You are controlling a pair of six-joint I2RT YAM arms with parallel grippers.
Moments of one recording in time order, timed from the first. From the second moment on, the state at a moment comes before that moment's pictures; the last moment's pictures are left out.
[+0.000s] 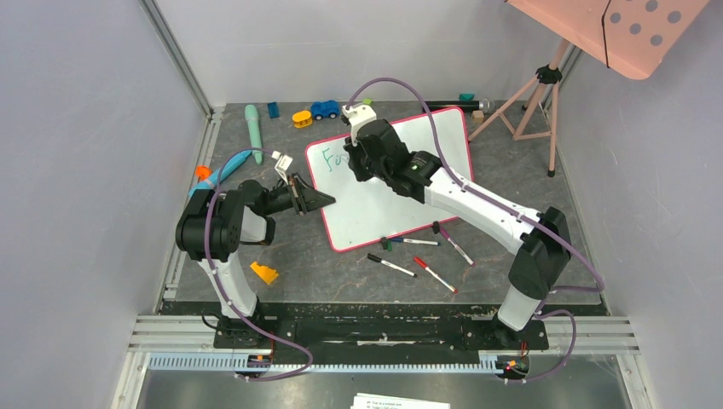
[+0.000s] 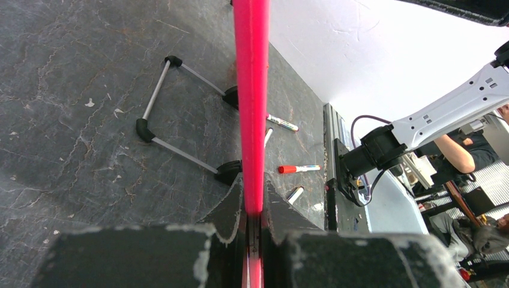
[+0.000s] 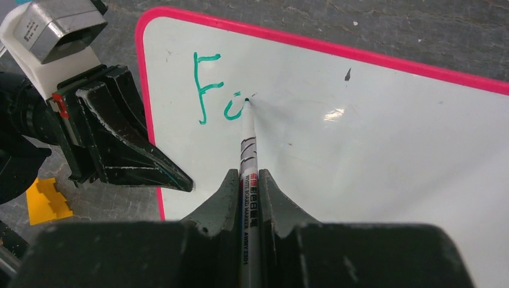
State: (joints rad) left arm -0.05 1.89 0.54 1.50 1.21 -0.87; right arm 0.83 1.72 1.58 -0.38 0.21 0.17
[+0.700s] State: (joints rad) left arm -0.05 1.89 0.54 1.50 1.21 -0.87; right arm 0.83 1.71 1.56 -0.39 0.21 0.17
